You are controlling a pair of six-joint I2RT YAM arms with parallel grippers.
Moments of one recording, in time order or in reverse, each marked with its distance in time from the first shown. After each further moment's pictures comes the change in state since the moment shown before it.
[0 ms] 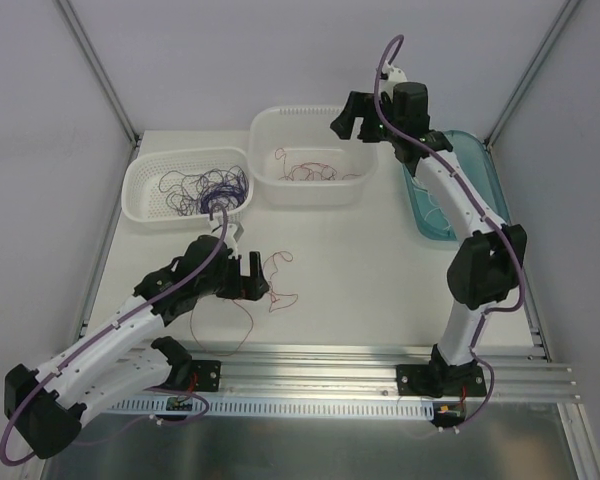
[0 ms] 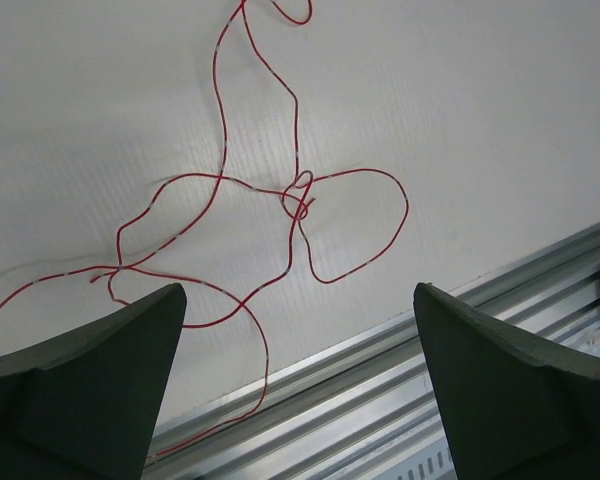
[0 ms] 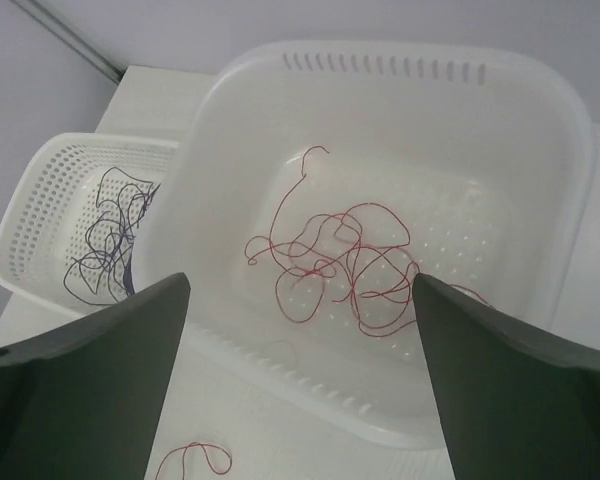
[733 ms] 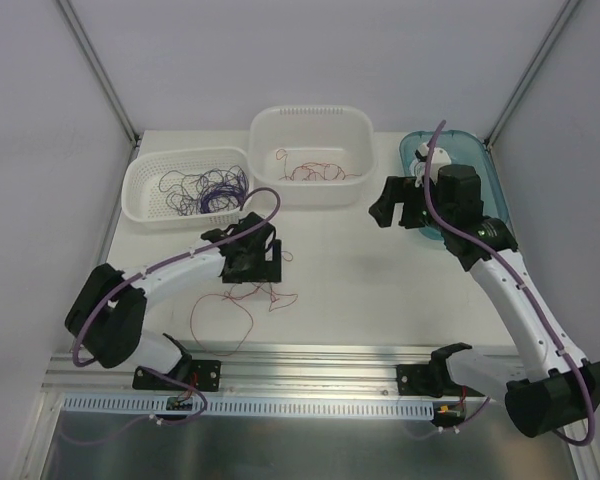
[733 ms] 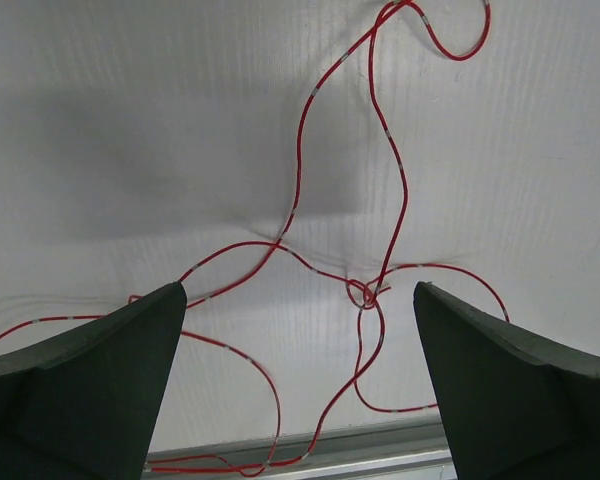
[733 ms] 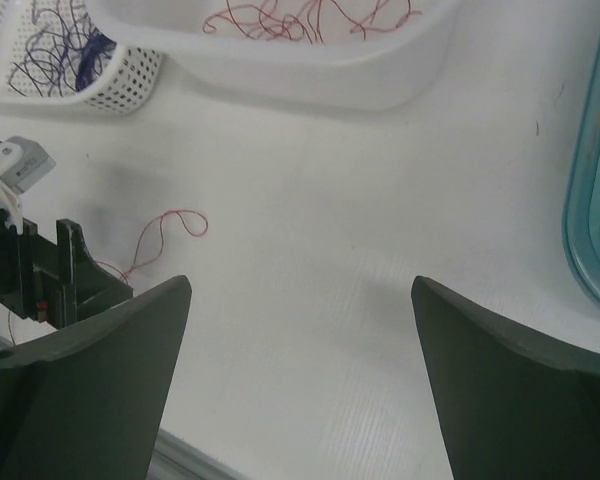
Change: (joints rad) left arm -0.002 0.574 0.211 -0.030 -0.135 -0.111; right arm 0.008 -0.768 -0.693 -0.256 0.072 -0.074
